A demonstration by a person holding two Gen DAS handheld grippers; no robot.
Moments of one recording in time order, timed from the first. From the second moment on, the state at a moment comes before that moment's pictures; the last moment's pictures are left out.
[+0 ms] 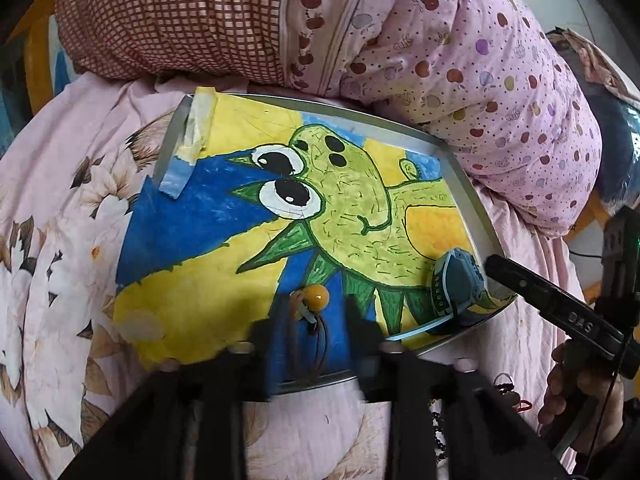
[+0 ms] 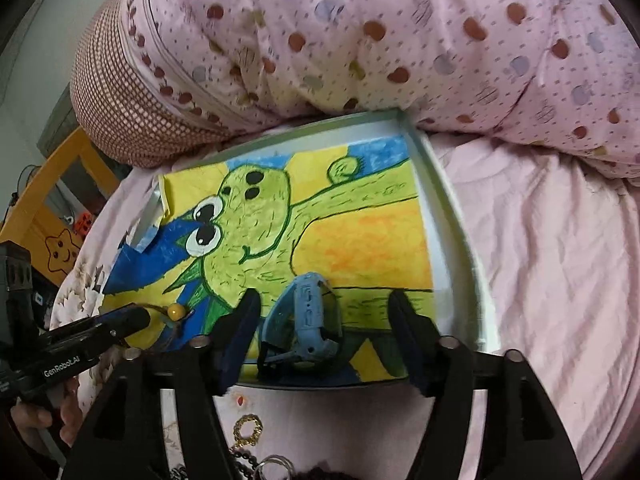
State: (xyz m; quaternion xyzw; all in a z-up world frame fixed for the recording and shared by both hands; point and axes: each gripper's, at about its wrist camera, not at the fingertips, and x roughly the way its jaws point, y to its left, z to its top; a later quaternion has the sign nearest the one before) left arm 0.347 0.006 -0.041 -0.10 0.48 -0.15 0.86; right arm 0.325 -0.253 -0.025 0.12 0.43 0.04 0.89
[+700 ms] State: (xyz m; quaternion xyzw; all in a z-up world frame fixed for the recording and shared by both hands) left arm 0.251 0.003 0.018 -0.06 0.37 -0.13 0.92; right arm 0.218 -0.273 0.024 0.10 0.32 0.04 0.94
